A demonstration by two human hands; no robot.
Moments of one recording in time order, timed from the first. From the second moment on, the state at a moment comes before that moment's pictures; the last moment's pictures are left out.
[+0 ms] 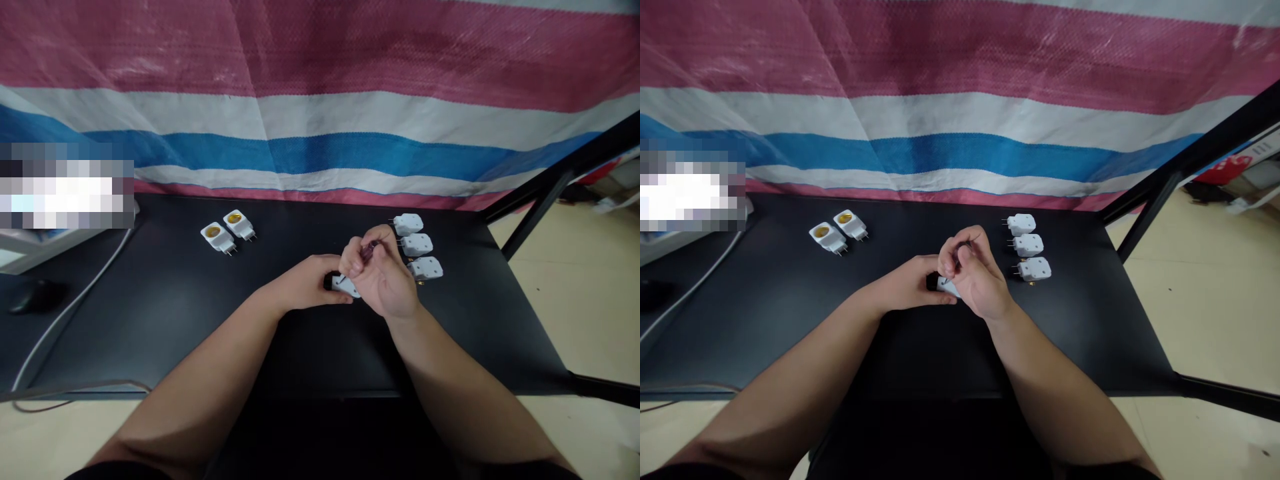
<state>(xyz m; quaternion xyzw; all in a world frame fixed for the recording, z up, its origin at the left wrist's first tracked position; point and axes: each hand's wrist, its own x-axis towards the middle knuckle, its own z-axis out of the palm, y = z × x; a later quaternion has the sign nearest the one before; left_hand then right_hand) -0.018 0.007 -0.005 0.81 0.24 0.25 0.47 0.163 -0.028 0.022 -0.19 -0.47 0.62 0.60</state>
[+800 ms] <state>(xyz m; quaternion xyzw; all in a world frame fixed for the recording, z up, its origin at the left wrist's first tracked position) -0.018 0.007 -0.004 0.81 0.24 0.24 0.48 0.179 -0.035 0.023 -0.28 -0.68 0.40 0.54</state>
